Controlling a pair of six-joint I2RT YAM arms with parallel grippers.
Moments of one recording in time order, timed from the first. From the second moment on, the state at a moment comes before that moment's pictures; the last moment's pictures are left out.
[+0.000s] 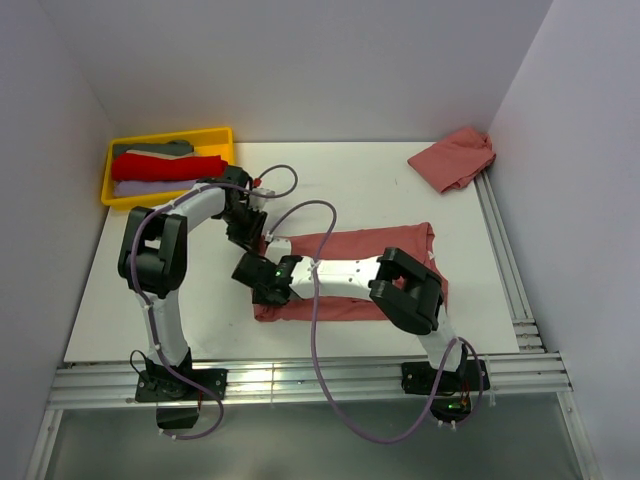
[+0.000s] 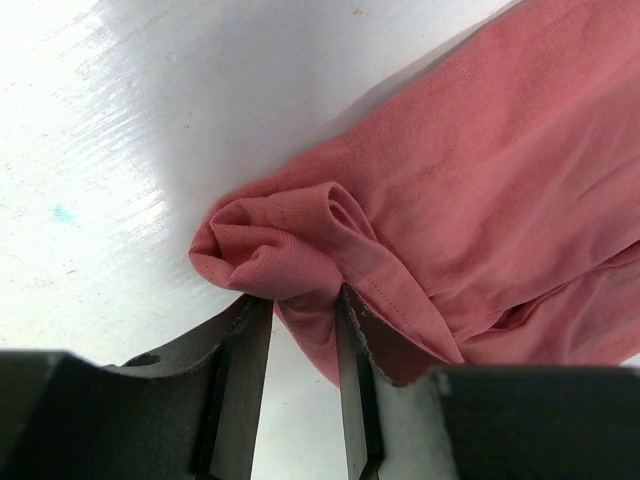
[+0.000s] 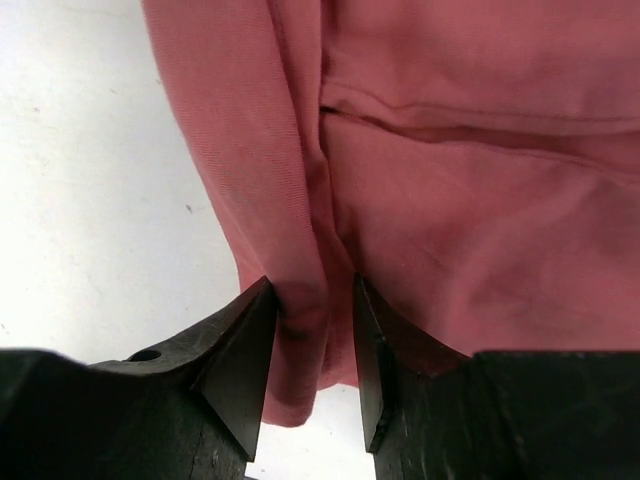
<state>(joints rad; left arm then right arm) -0.28 1.99 1.41 -0.77 0.30 0.14 1.17 2.04 1.44 -0.52 0.34 1.15</state>
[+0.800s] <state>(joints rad) -0.30 2.01 1.44 -0.79 0.26 0.14 1.17 2.24 1.96 -0.76 0.47 1.03</state>
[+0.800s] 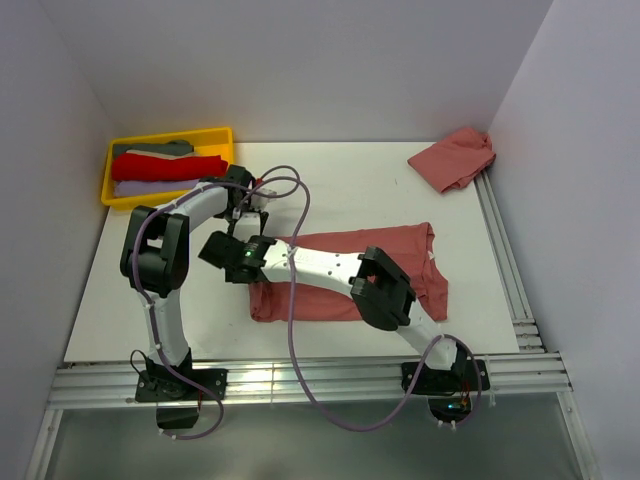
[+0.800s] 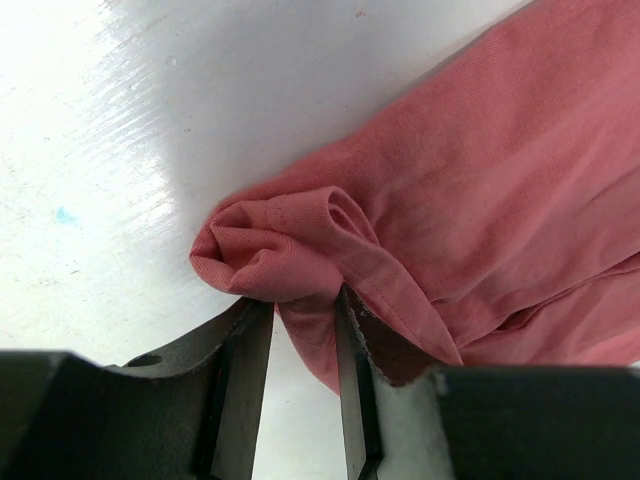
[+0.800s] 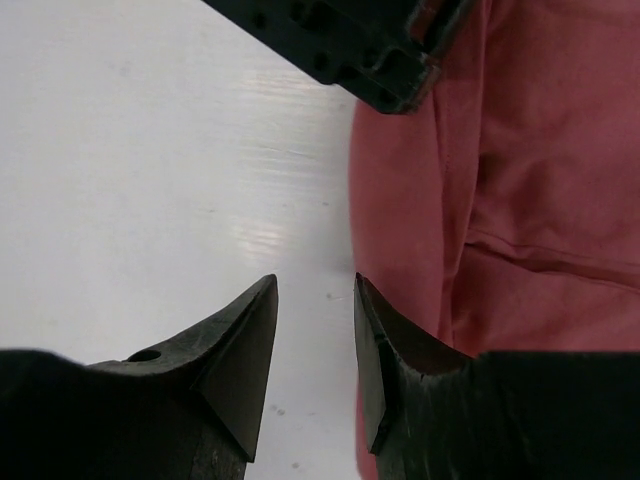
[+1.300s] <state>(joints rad) -0.30 2.01 1.44 -0.79 0.26 0.14 1.17 2.29 1.96 -0.82 0.50 1.05</state>
